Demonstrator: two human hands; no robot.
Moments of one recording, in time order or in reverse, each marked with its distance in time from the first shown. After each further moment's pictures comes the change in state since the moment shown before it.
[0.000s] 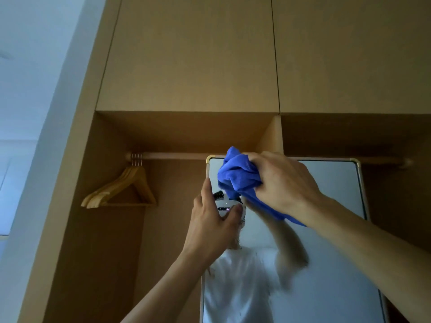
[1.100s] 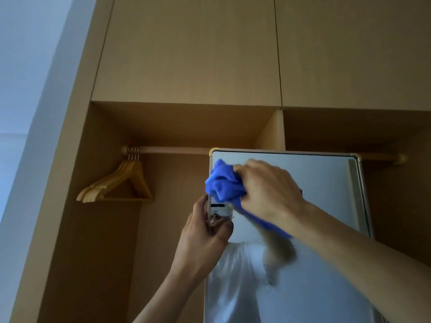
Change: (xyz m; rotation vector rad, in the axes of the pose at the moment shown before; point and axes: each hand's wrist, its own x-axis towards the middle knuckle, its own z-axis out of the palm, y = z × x) left_hand -0.028 -0.029 -0.012 -0.086 -0.002 -0.091; right_hand -0.004 -0.029 0.033 -0.054 0.000 -0.066
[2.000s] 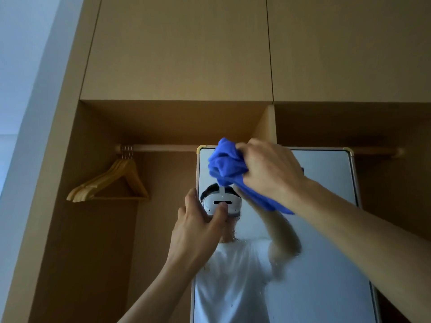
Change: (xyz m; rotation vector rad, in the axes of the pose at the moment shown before) left_hand 0.010 0.012 0.018 0.143 0.079 -0.078; right_hand 0.014 0.036 -0.017 -0.039 0.039 0.027
